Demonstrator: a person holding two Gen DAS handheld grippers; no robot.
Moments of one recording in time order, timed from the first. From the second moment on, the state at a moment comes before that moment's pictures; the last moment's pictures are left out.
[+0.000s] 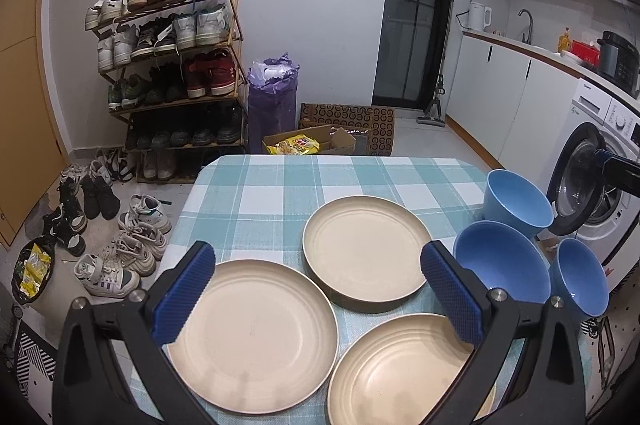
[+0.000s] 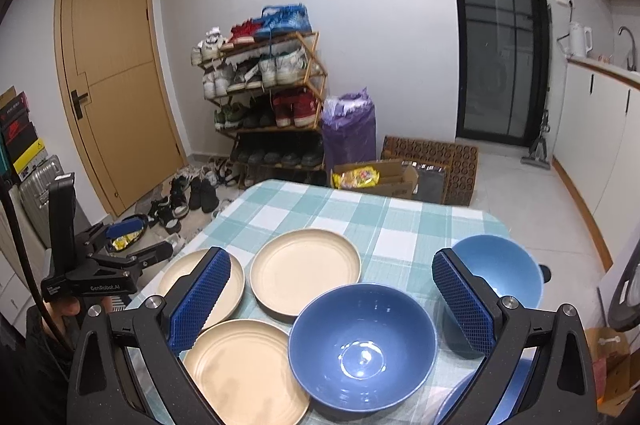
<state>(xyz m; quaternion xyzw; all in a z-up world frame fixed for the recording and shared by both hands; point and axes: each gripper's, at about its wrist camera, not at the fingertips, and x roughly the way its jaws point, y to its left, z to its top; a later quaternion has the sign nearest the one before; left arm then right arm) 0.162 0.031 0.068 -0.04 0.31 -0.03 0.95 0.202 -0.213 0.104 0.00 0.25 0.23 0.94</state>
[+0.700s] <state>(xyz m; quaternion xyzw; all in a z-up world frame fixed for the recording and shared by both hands) 0.220 0.039 0.055 -0.04 0.35 -0.03 0.94 0.286 -0.190 0.094 0.00 0.32 0.23 0.92</state>
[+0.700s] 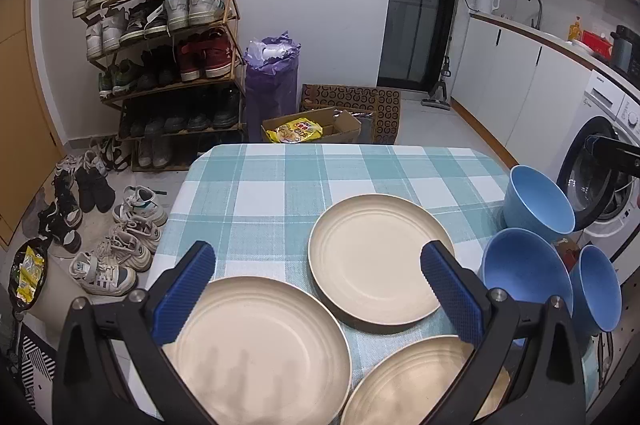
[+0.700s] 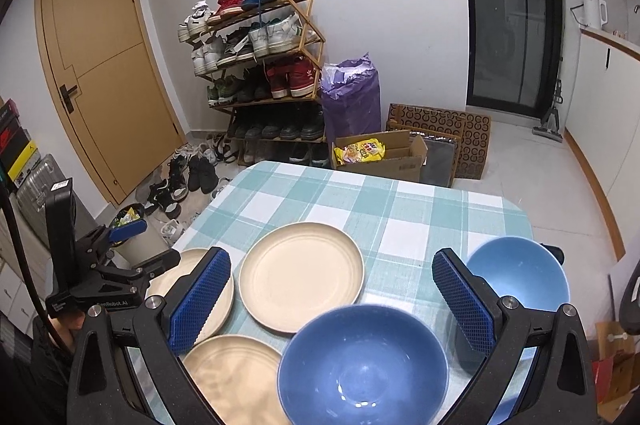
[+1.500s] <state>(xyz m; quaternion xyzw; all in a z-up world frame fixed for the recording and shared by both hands) 0.273 0.027 0.015 -0.02 0.40 -0.02 0.92 0.373 -0.154 0.037 -0.04 0.41 0.23 0.88</state>
